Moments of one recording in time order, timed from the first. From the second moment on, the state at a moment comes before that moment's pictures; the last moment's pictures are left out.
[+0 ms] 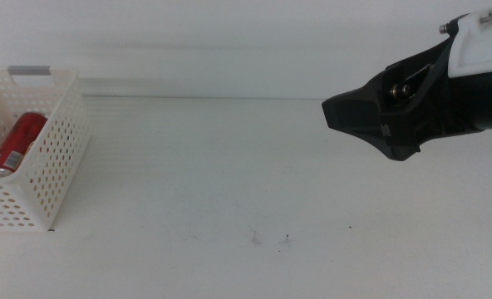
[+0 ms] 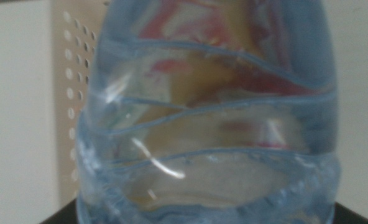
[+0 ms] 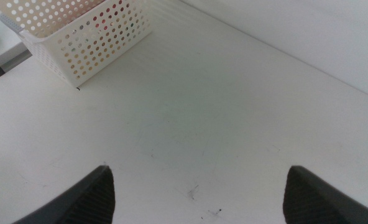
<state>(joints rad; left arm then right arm) 0.32 1.78 -1.73 -0.18 1.18 0.47 0.77 1.10 -1.23 -0.05 0.79 0.10</state>
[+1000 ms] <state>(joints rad) 0.32 2.03 -1.74 -0.22 1.10 0.47 0.77 1.10 -1.23 -0.05 0.79 0.10</state>
